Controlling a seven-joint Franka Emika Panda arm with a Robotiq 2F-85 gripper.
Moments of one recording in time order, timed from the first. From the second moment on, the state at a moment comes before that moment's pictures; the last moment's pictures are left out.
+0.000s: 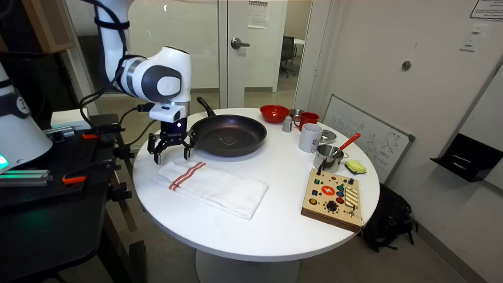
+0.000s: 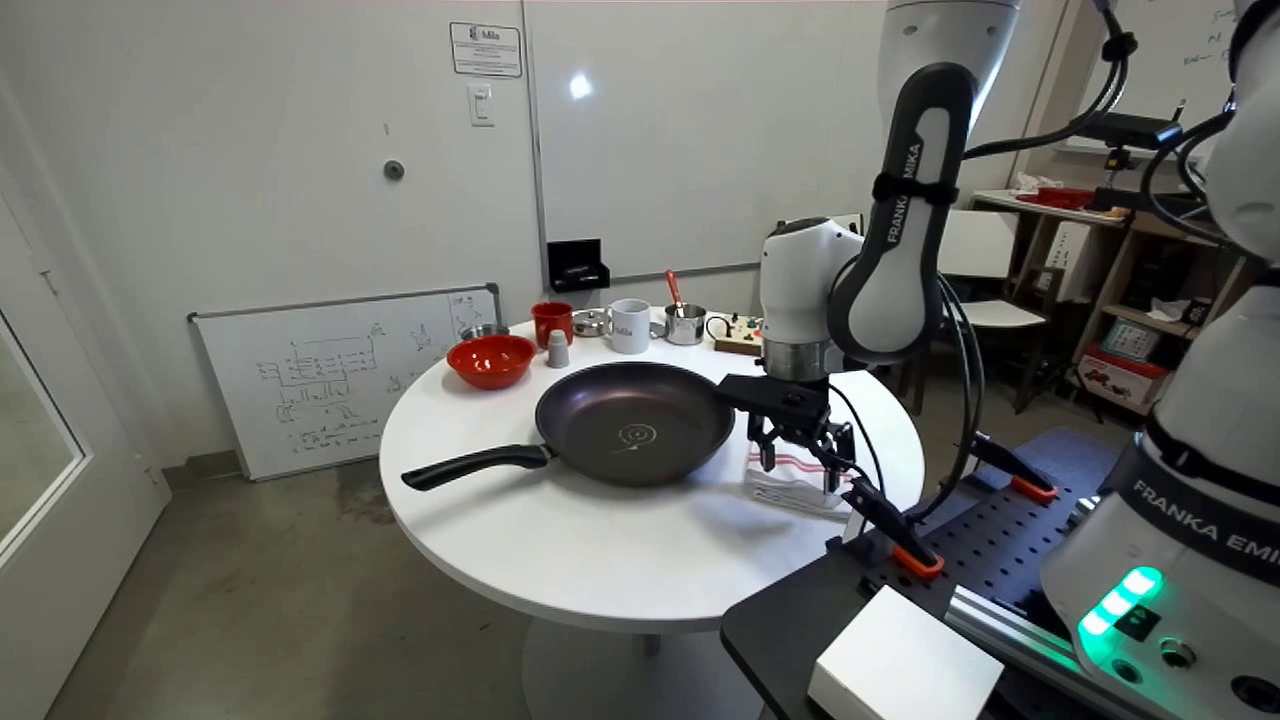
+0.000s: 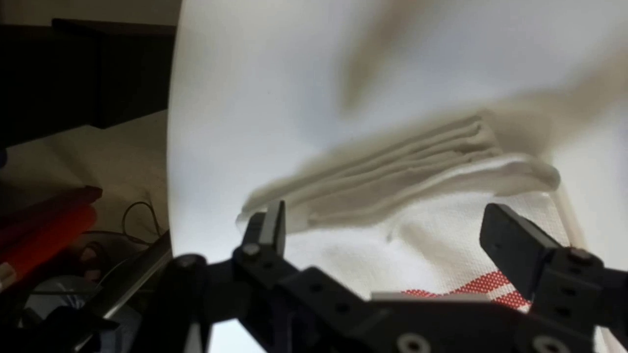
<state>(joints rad) -0.21 0.60 0.09 -2.56 -0.83 2.97 2.01</state>
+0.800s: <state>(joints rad) -0.10 0.66 -0.02 -2.55 -0.84 3.14 2.03</state>
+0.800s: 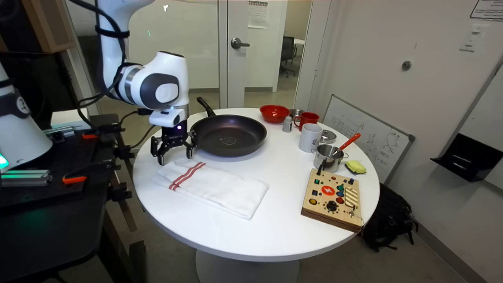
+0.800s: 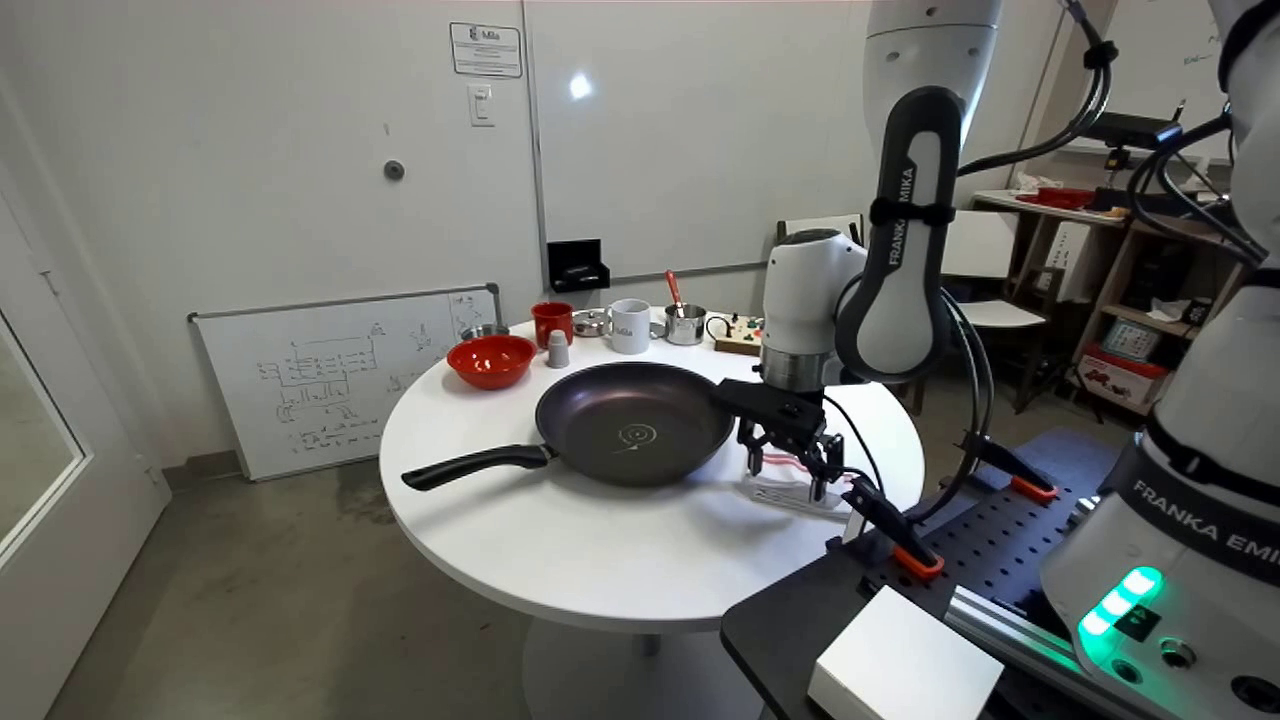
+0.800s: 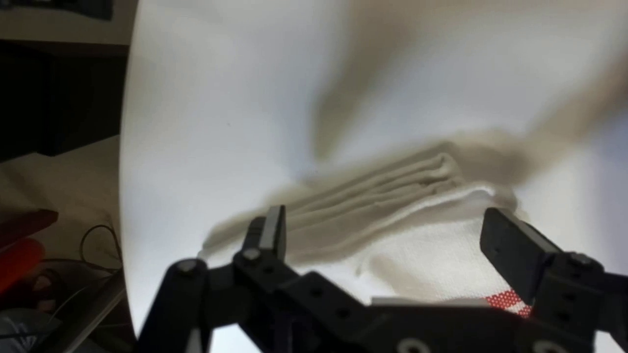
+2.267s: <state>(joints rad) -0.07 0.77 -0.05 -2.52 -0.87 3.22 1.97</state>
